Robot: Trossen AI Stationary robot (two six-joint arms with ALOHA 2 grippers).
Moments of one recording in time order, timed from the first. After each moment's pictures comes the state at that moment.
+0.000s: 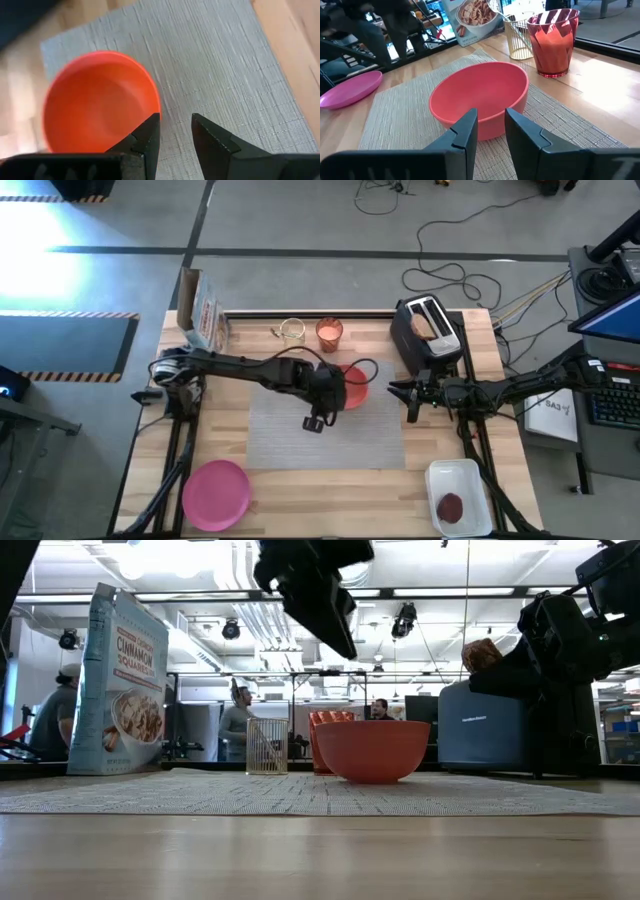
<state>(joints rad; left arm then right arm) -0.04 1.88 1.60 -0.74 -0.02 0.30 0.06 0.74 0.01 0.53 0.34 0.34</state>
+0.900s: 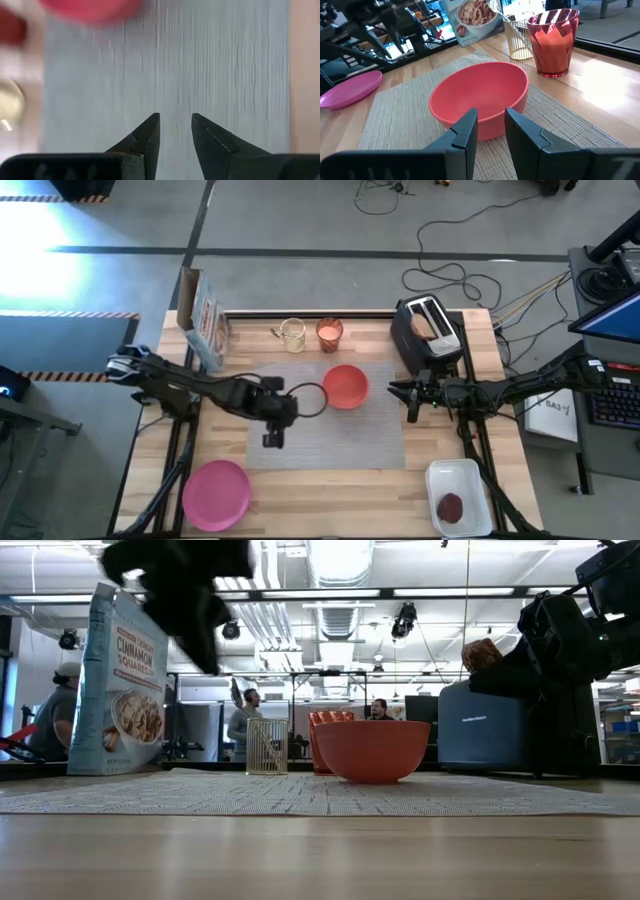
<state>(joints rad) -0.24 1.51 1.15 -0.84 -0.23 -0.23 0.06 0.74 0.01 0.53 0.34 0.34</state>
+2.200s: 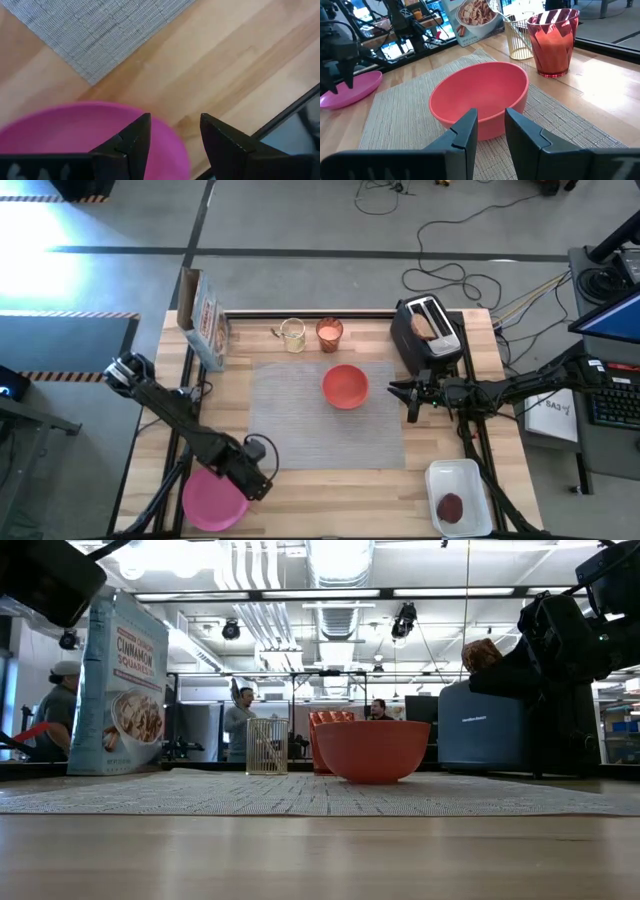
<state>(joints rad) -0.69 1.57 1.00 -0.68 0.05 -1.64 0.06 0.74 0.01 0.53 0.34 0.34</state>
